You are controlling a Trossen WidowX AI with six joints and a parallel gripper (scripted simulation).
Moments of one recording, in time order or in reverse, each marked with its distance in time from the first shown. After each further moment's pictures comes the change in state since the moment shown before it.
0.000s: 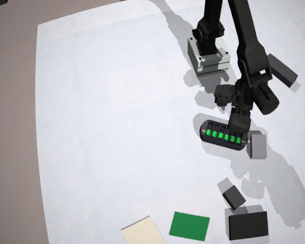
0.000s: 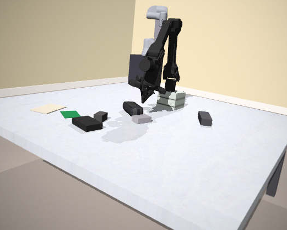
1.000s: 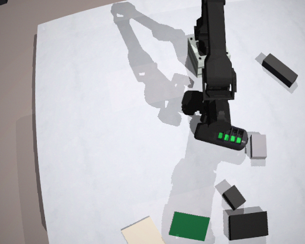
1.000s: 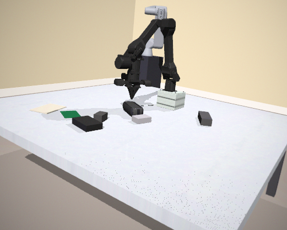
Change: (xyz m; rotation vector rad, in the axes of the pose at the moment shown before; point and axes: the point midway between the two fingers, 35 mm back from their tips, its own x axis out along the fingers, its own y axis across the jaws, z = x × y) arm 0.007 0.036 0.081 0.019 0.024 -0.205
